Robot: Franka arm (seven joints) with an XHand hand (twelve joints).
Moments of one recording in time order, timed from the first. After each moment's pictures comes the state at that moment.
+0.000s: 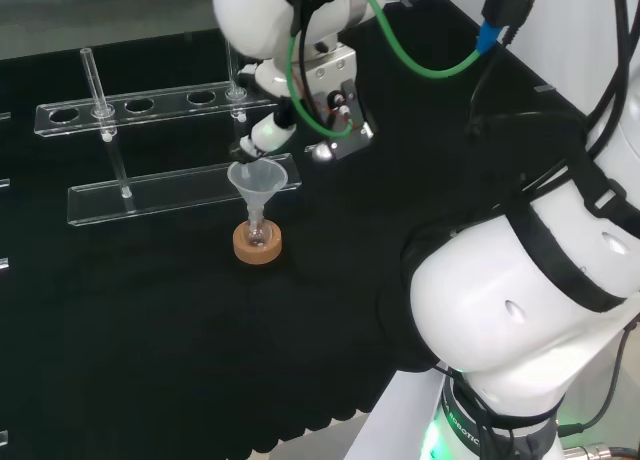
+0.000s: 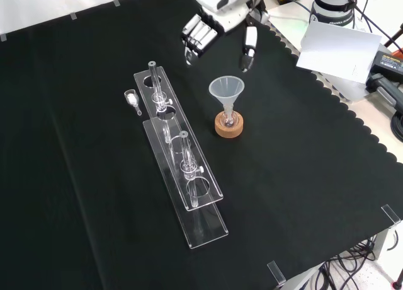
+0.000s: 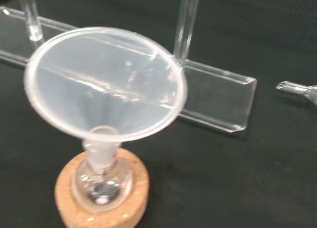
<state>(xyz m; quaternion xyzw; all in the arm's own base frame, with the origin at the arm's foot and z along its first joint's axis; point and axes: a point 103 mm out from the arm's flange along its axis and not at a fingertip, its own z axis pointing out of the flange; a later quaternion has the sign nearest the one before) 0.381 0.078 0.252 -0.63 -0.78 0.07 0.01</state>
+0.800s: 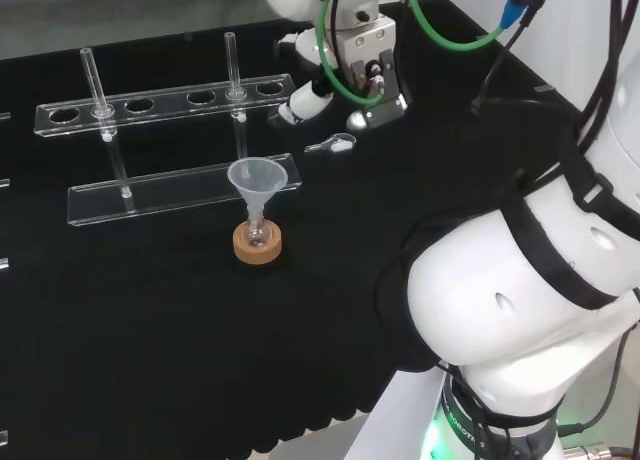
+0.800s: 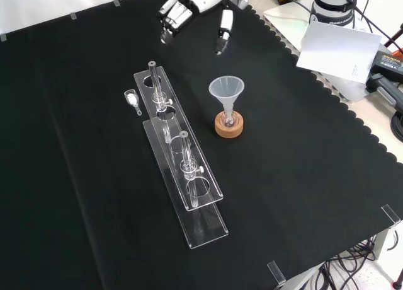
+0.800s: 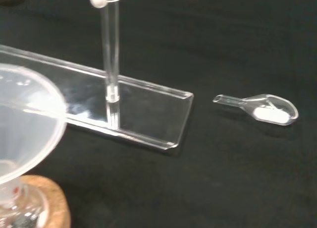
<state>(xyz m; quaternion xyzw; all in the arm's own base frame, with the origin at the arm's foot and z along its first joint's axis) 0.409 0.016 0.269 -0.65 -0.76 0.06 0.01</state>
